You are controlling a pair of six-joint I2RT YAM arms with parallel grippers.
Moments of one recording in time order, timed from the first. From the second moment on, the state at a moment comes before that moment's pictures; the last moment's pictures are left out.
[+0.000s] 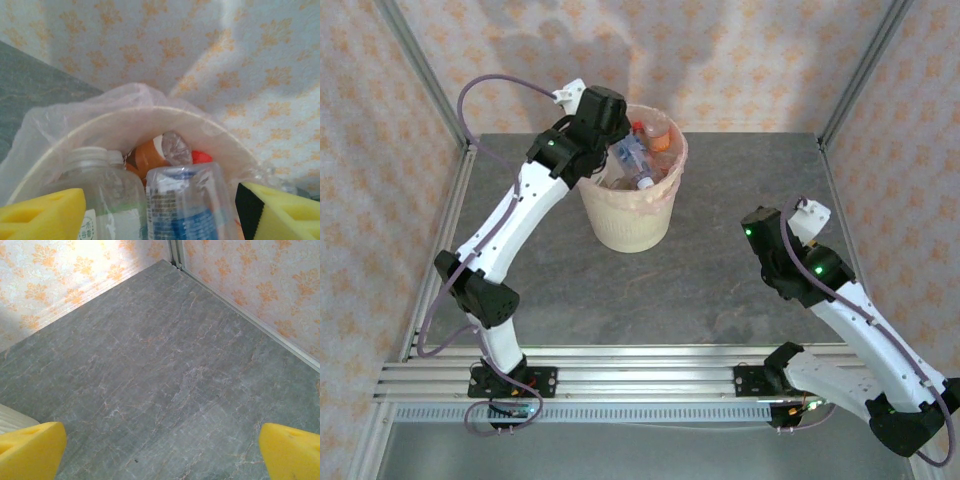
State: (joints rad) left arm -0.53 1.80 2.11 -0.88 -0.57 -0.82; right arm 0.60 0.91 1.09 -1.05 0.82 0.98
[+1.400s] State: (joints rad) left arm -0.36 0.90 1.07 -0.67 -0.92 -0.72; right arm 0.60 0.91 1.08 -1.06 0.89 0.96
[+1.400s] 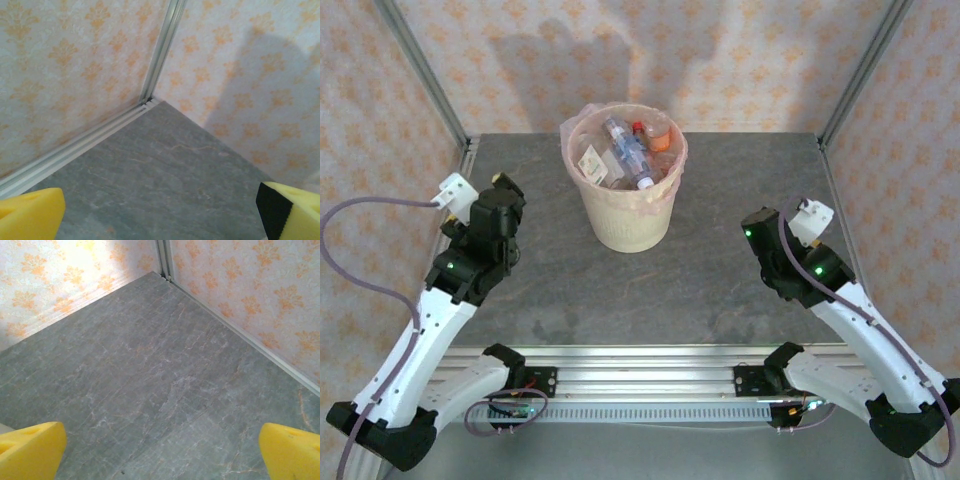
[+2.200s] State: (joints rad) left arm -0.20 0.89 0.35 0.11 -0.73 -0.25; right arm 0.60 0.76 0.78 -0.77 1.06 0.71
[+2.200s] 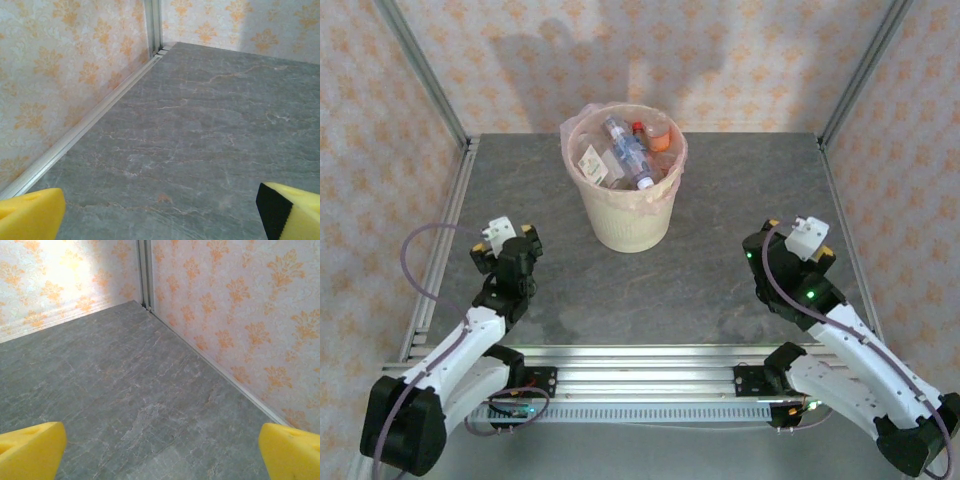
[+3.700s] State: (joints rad) left arm -0.05 1.50 0.40 0.65 -0.29 -0.09; right arm 0.11 0.79 0.27 0.20 0.61 0.24
